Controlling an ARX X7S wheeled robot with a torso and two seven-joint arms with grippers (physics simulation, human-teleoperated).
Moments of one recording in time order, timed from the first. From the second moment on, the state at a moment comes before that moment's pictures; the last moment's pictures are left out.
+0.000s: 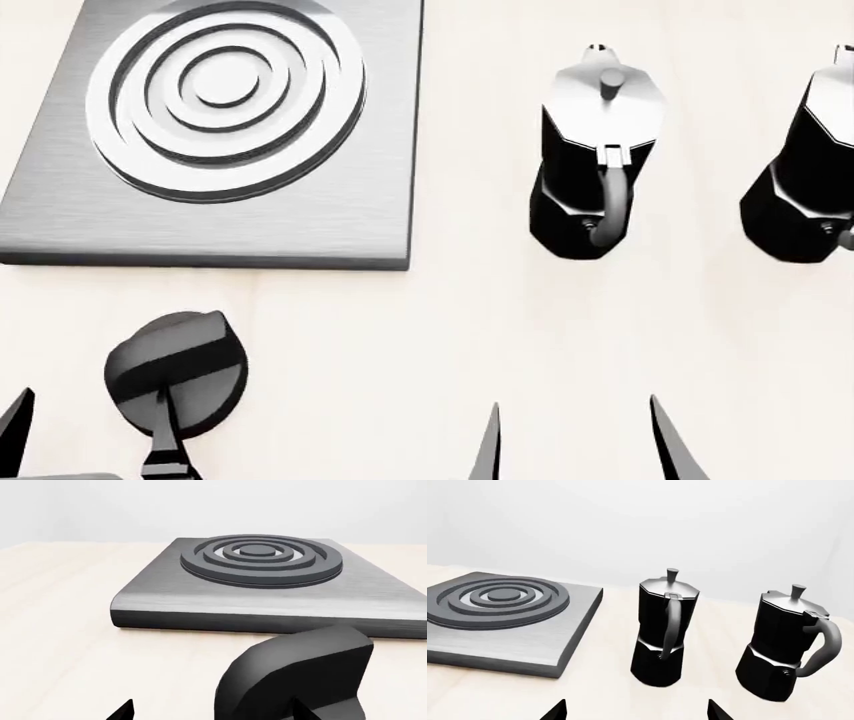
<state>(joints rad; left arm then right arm) -0.07 -0.30 0.33 0.17 -0.23 0.05 -0.45 -0.10 0.39 -0.31 -0.72 0.11 0.26 0.43</state>
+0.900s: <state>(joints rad) -0.08 -0.32 0.27 0.19 -0.27 -0.01 -0.54 -0.10 0.40 -0.32 -0.71 0.12 0.26 0.44</state>
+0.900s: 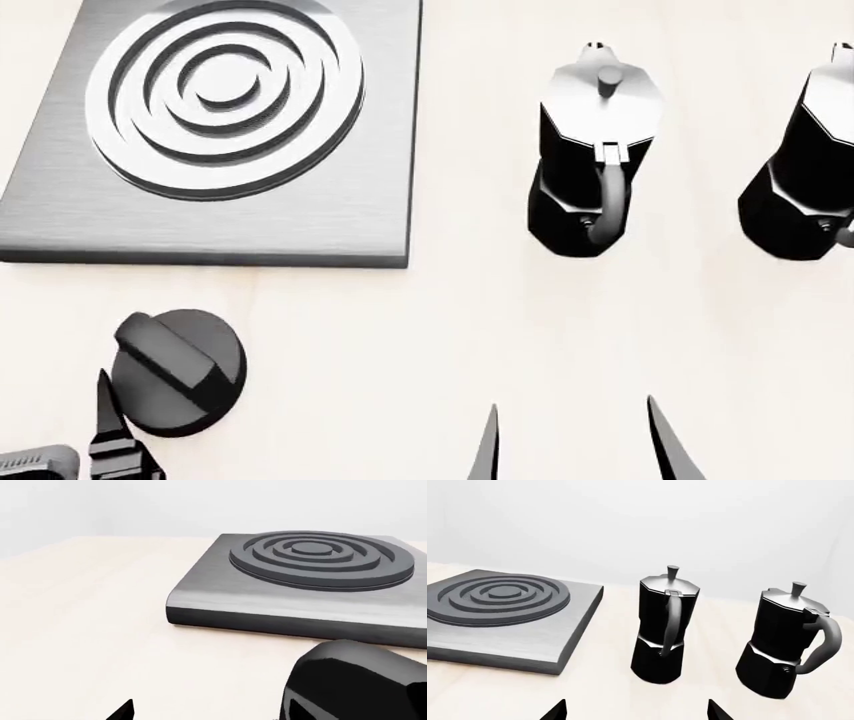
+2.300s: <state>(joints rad) -0.17 -0.49 0.12 0.42 -0.65 -0.20 -0.48 -0.07 0.41 -0.30 -0.69 0.15 0.25 0.46</state>
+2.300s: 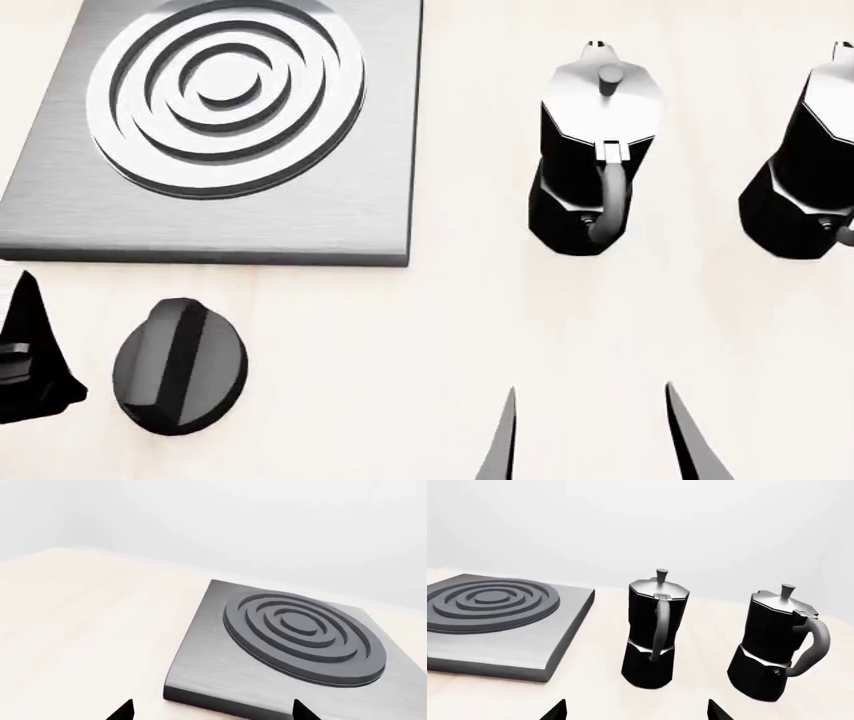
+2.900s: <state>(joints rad) -0.12 -0.53 0.15 0.55 -0.72 -0.20 -0.42 0.06 0.41 -0.30 -0.66 0.16 0.32 0.44</state>
